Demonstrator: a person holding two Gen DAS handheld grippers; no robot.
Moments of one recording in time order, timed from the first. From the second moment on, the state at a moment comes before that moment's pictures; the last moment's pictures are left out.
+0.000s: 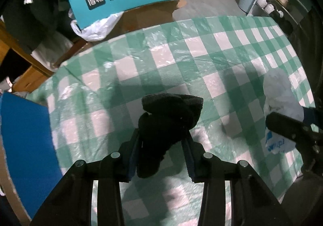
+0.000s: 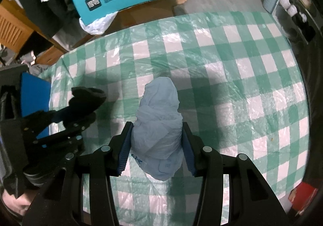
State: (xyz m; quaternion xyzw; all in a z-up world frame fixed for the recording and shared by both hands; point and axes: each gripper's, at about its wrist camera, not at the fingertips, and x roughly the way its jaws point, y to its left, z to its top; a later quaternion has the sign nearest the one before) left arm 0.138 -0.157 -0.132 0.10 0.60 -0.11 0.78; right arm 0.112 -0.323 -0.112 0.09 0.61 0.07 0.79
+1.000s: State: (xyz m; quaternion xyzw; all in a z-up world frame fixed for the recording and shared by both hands) left arm 0.058 -0.074 -0.043 0.08 0.56 -0.07 0.83; right arm 0.066 -0.244 -0.043 0.03 0.56 0.17 0.81
